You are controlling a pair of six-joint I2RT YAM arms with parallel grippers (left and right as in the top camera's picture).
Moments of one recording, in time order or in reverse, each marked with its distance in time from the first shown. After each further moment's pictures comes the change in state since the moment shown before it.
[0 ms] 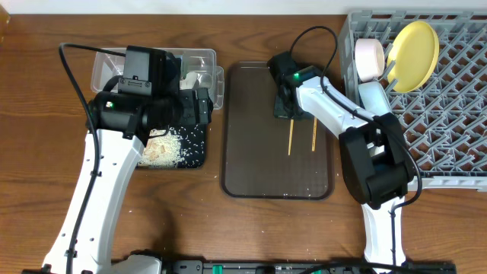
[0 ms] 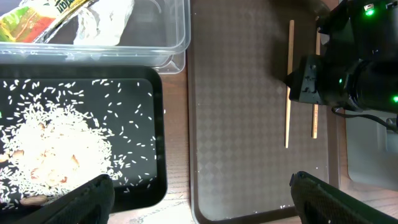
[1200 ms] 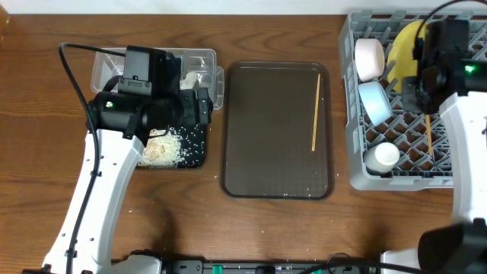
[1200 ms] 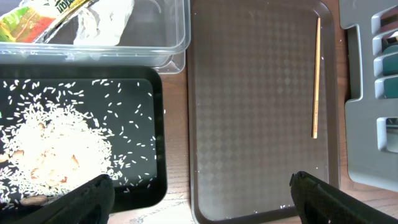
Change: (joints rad) left arm 0.000 0.000 0.000 0.000 0.000 0.000; right arm -0.542 -0.587 -0.047 -0.328 0.156 -0.696
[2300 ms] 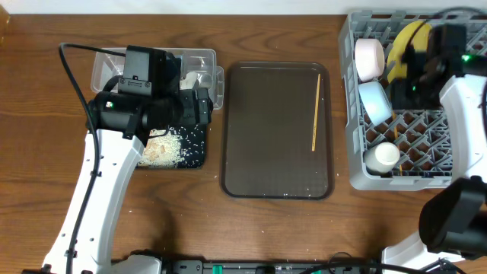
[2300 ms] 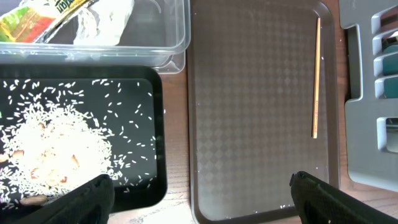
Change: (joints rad) left arm 0.000 0.000 0.000 0.000 0.000 0.000; right arm -0.061 0.146 0.037 0.032 -0.424 -0.035
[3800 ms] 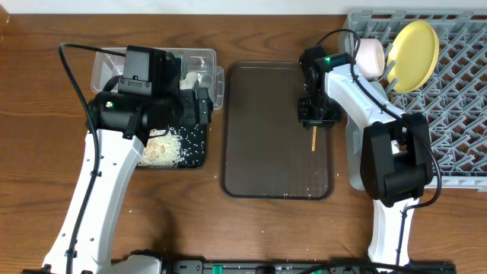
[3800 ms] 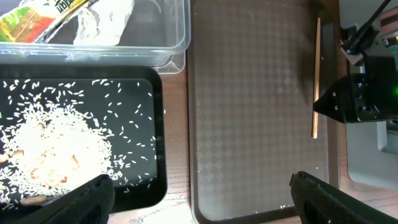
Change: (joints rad) left arm 0.000 0.000 0.000 0.000 0.000 0.000; right arm 0.460 0.402 0.050 -0.036 0.090 0.485
